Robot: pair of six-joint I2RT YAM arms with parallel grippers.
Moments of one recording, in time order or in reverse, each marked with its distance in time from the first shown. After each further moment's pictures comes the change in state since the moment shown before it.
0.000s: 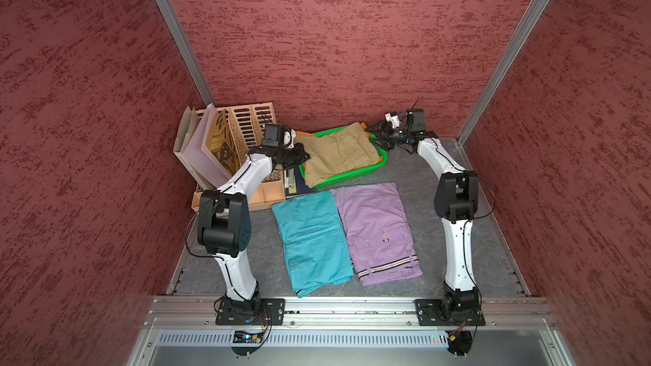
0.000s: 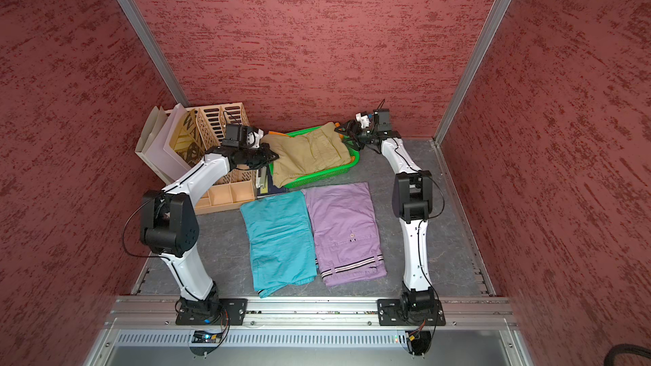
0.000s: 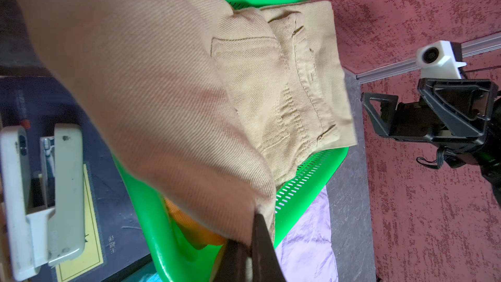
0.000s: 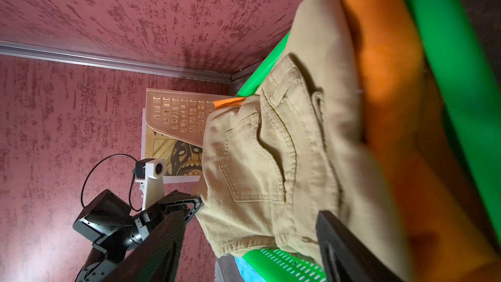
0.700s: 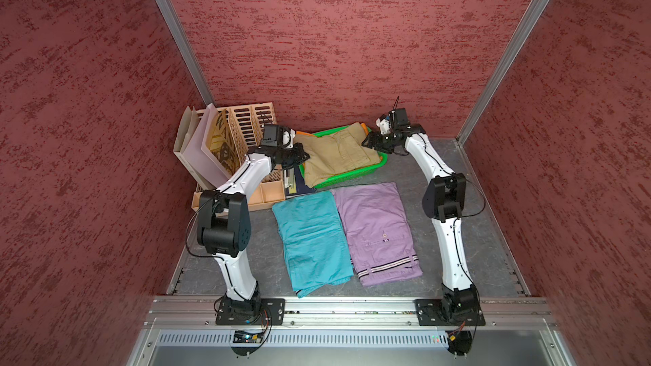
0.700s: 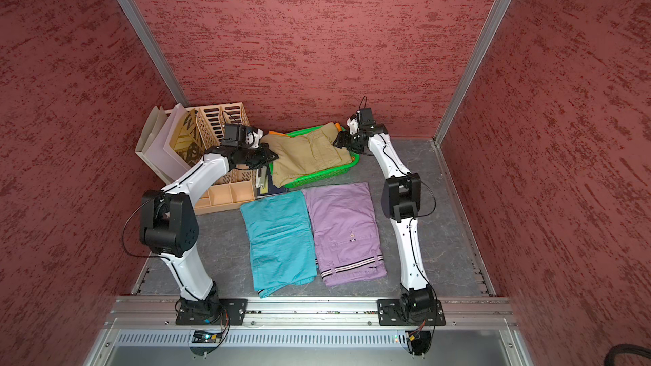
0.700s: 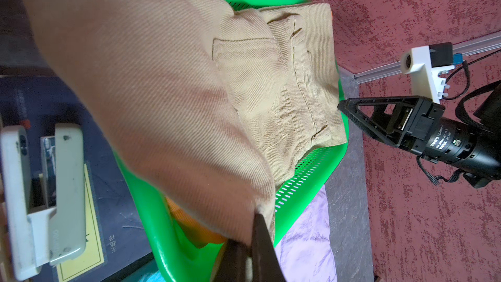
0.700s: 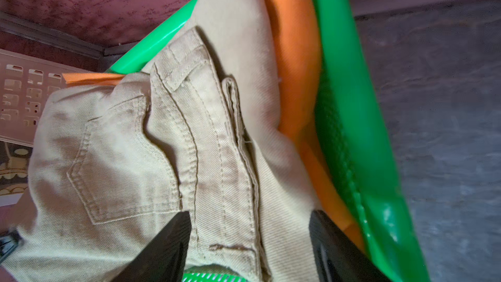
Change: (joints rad) left arm 0.006 0.000 0.000 -0.002 0.009 0.001; right arm 0.077 0.080 0.206 -0.378 0.488 -0.405
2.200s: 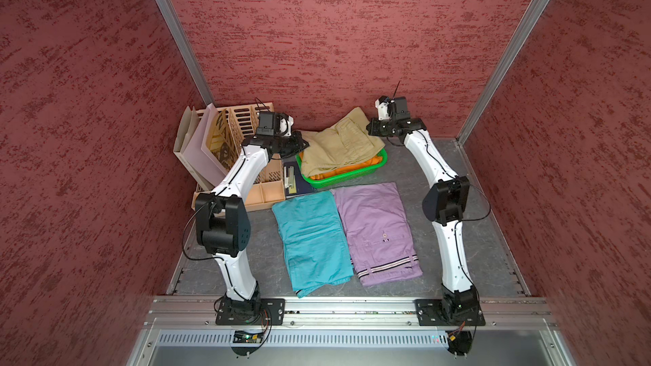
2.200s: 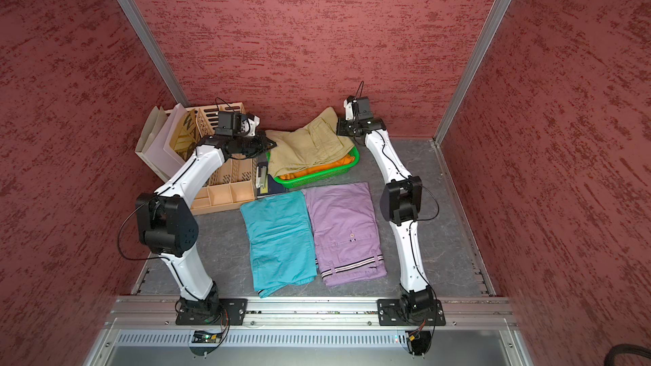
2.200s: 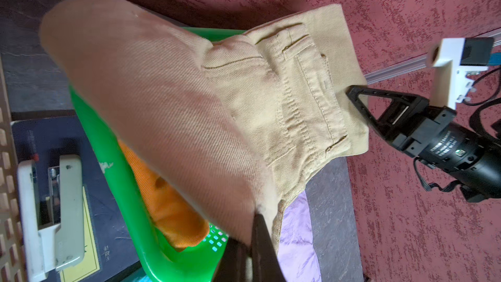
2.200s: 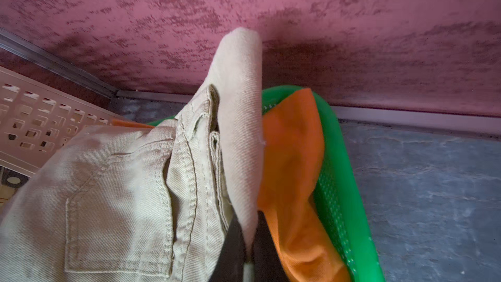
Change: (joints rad) left arm 0.004 0.001 0.171 -0.104 0.009 0.016; right arm 0.045 -0.087 0.047 0.113 0.183 -0.046
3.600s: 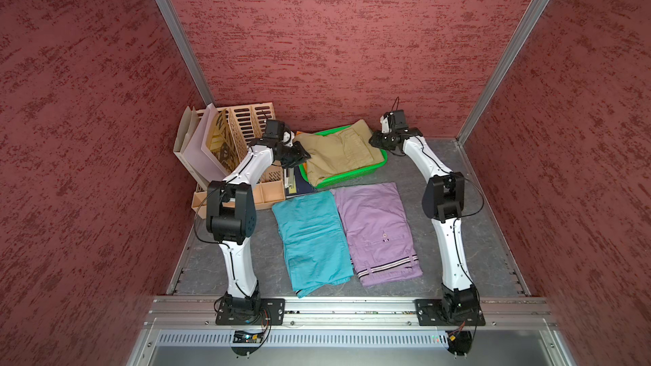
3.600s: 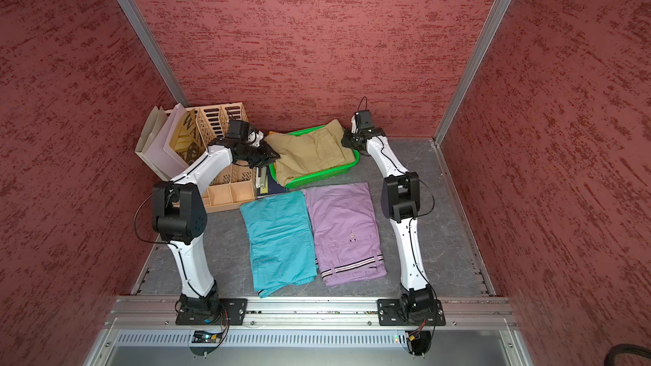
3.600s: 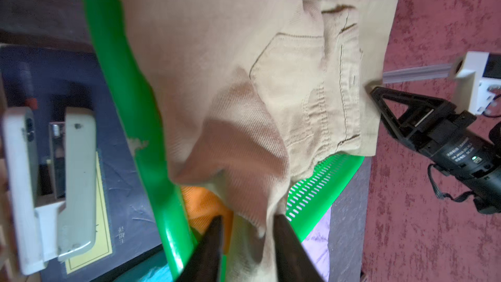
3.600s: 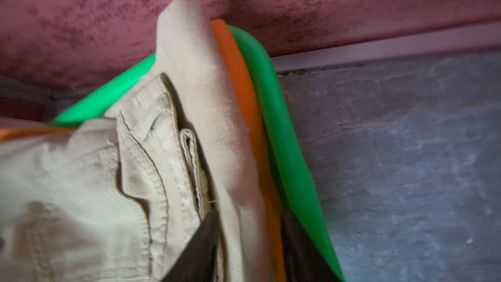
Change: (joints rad) left arm 0.023 0.122 0.013 -0.099 -0.010 -0.055; right arm -0.045 0.065 -0.134 0.038 0.027 0.079
